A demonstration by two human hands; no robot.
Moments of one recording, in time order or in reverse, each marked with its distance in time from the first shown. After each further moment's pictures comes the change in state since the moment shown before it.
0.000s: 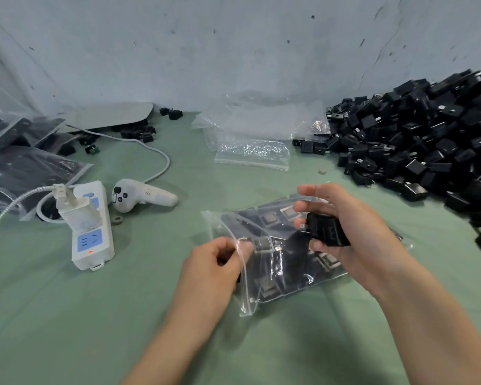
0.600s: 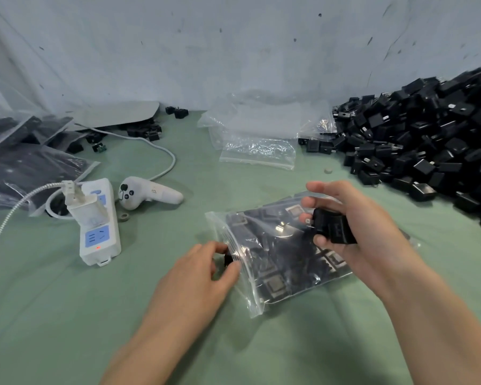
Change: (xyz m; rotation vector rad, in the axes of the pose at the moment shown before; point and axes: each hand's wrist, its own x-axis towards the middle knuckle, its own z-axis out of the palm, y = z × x) left_hand -0.004 -0.014 -0.027 0.625 -0.033 0.066; right_hand 0.004 0.004 -0.002 0.081 0.016 -0.035
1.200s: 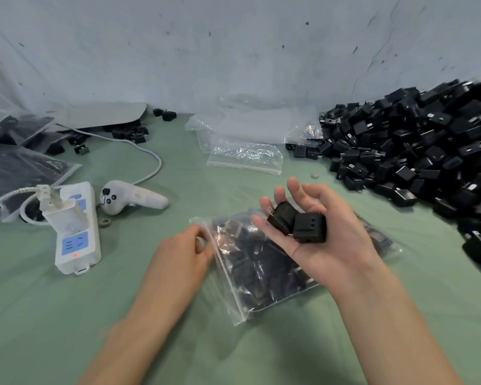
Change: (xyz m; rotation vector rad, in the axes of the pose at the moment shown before) left_hand 0.036 0.002 0.001 -0.125 0.156 0.006; right_hand 0.007 0.004 0.017 0.674 -0.154 0.223
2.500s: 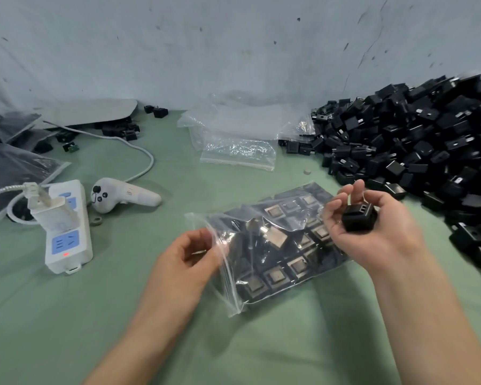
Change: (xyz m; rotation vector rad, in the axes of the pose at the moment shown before) left_hand -0.033 0.018 0.002 -0.741 -0.101 -0.209; right_hand -0.005 -0.048 -0.034 0.300 0.306 -0.215
